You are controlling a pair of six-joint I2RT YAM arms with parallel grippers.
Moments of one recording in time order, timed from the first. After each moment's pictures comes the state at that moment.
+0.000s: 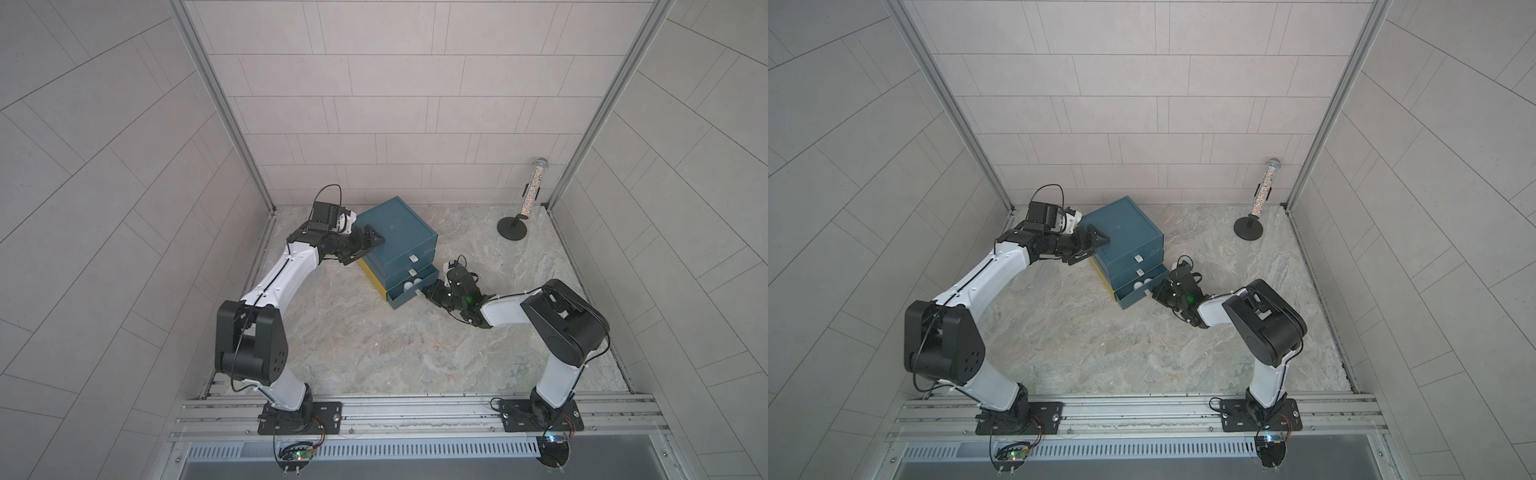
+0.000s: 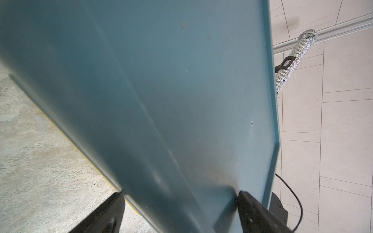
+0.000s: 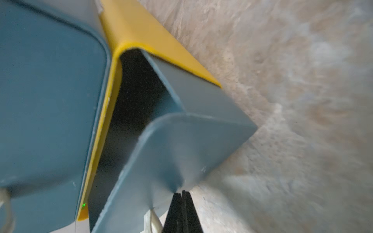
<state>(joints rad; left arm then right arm) -0.18 1.61 1.33 -0.57 0.61 -0.57 0.55 1.82 0.70 0.55 -0.18 1.08</state>
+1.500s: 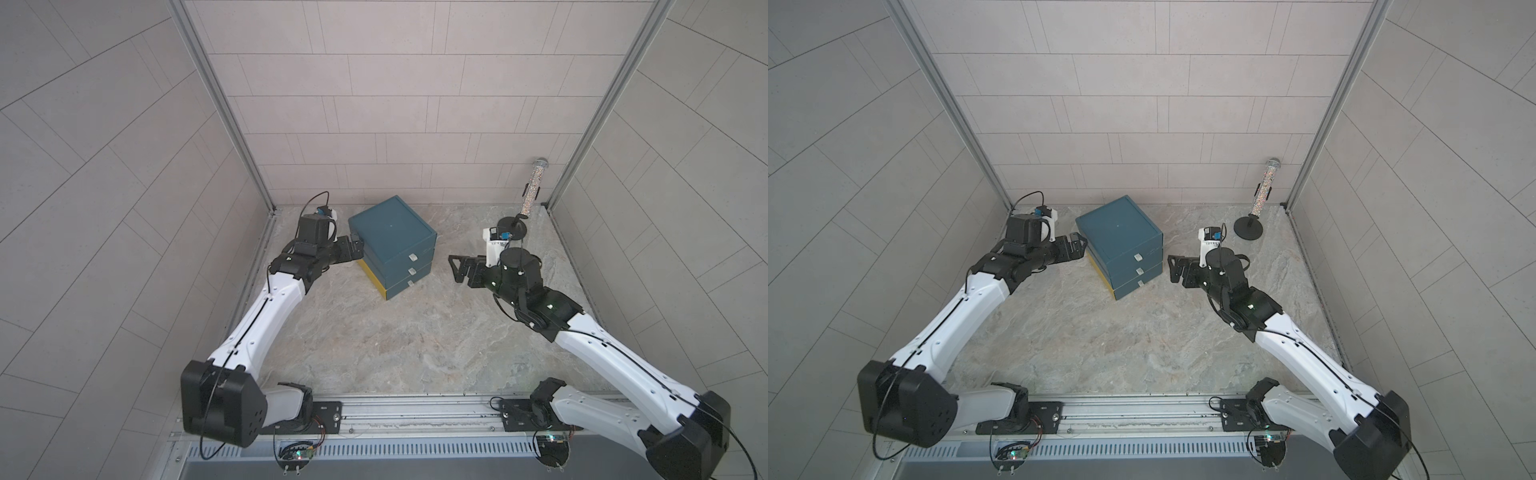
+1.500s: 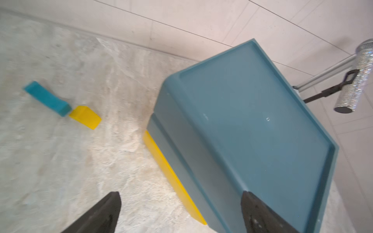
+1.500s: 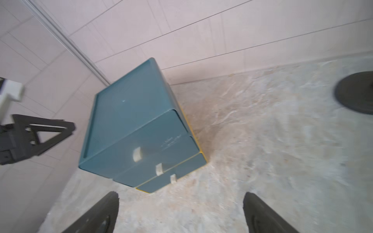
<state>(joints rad) -0.21 1.23 1.08 -0.45 0.06 -0.35 0.54 0.96 0.87 -0.32 0.17 0.46</state>
